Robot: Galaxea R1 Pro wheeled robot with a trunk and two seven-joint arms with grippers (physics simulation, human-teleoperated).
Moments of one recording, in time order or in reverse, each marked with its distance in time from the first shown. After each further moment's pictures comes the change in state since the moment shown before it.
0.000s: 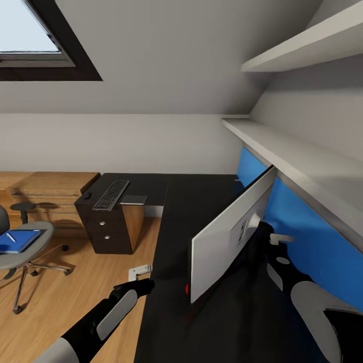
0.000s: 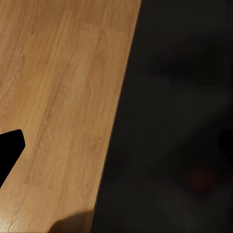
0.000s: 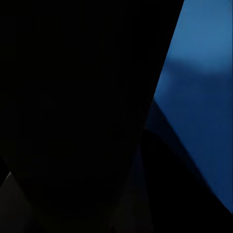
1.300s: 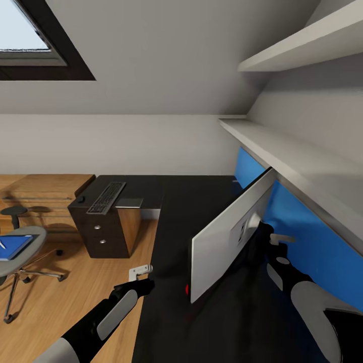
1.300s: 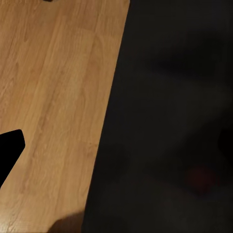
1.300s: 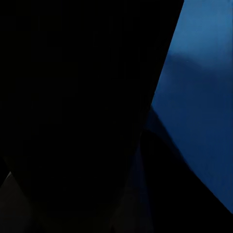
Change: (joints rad) left arm 0.000 -0.001 0.000 0.000 0.000 0.000 0.001; right arm 0.000 0.000 -0.001 0.001 0.002 -0.001 -0.001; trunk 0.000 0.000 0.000
